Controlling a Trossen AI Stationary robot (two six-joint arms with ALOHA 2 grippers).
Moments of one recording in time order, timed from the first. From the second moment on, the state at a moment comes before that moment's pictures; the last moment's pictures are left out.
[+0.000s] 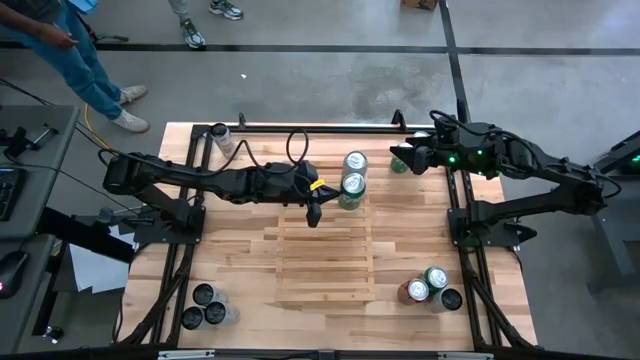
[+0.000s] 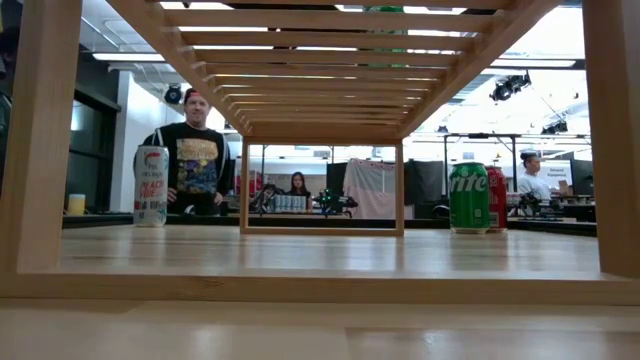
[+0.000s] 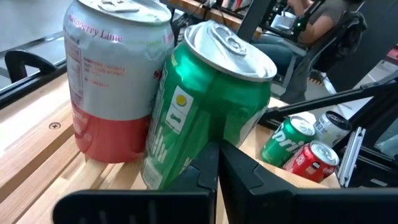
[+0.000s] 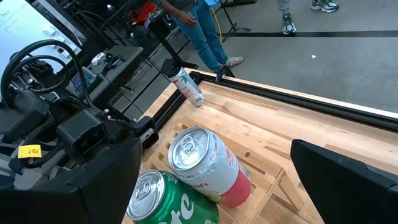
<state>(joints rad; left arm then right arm) -0.01 1.50 1.07 0.14 -0.13 -0.36 -0.13 0.90 1.19 -0.67 0.33 0.73</state>
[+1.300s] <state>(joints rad) 0.03 0.79 1.12 -0.41 -0.42 -0.20 -0.13 0.90 1.19 -0.61 0.33 0.70</state>
